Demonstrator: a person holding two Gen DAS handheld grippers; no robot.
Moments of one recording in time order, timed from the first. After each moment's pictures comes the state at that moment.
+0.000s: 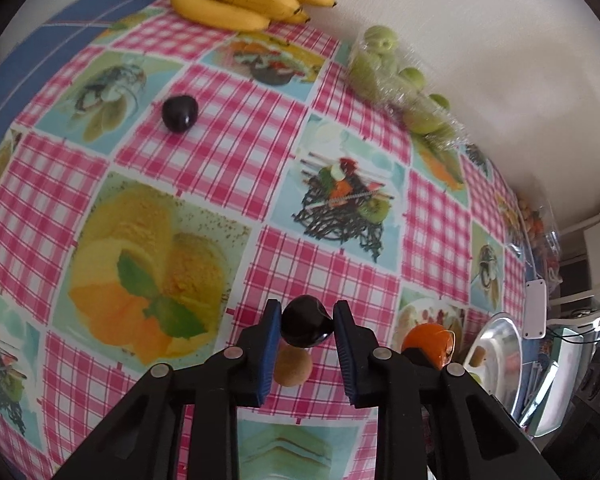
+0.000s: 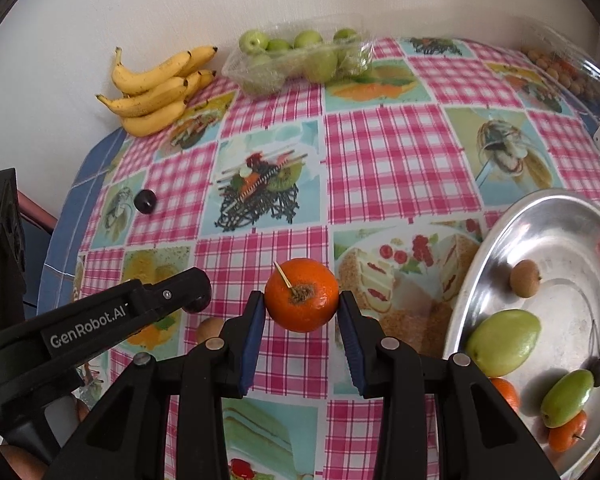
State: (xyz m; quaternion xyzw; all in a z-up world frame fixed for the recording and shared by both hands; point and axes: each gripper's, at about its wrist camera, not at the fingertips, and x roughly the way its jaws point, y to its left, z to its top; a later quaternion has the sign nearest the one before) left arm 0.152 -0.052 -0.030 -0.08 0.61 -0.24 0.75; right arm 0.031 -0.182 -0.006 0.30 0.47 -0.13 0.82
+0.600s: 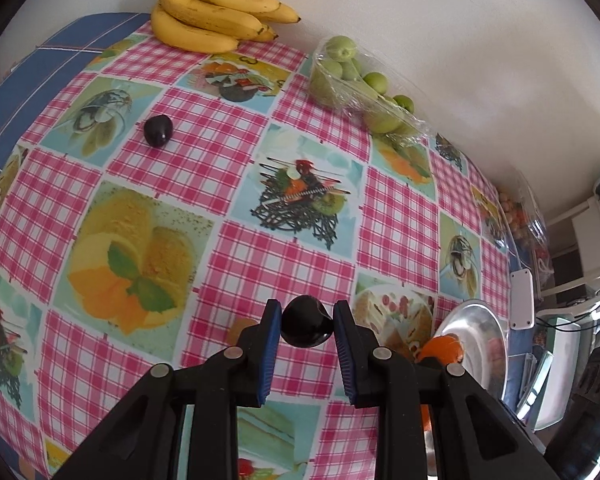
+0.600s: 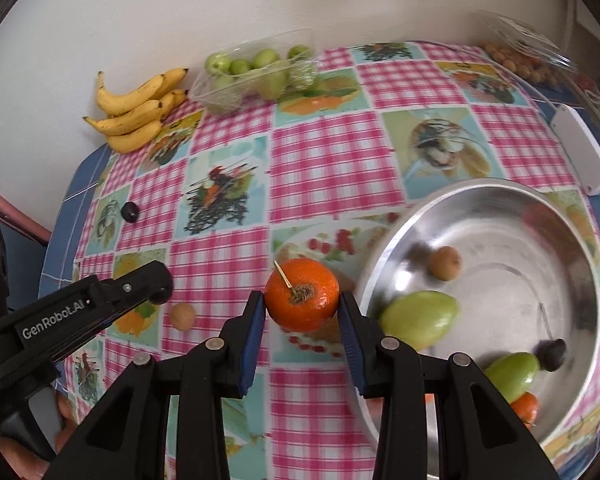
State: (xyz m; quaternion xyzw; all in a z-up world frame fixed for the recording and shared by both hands) left arm 0.120 -0.071 -0.003 -0.07 0.59 -0.24 0.76; right arm -0.015 -0.217 0.010 0.31 0.47 -0.17 0.81
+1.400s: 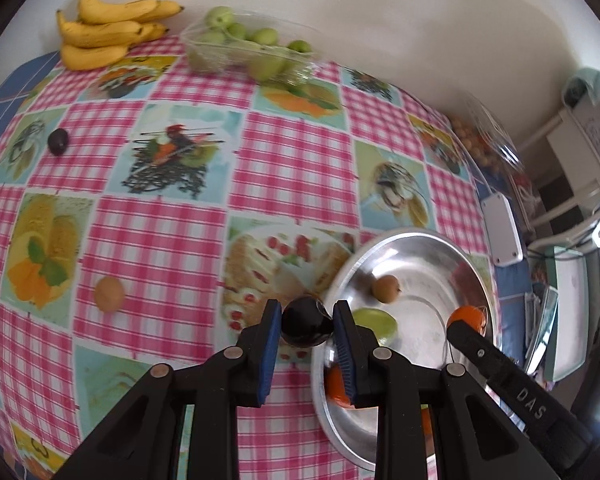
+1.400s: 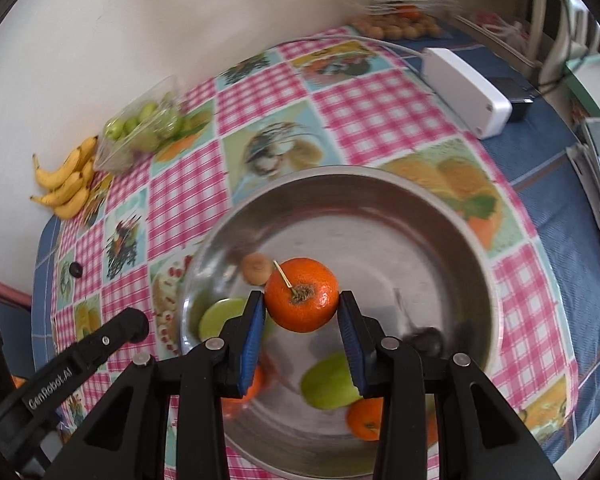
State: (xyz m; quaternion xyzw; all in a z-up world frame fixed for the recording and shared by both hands) left arm 0.043 -0.166 0.000 0.01 0.59 -0.31 0.75; right arm -0.113 -0.308 -0.005 0.39 0.45 -0.26 0.76
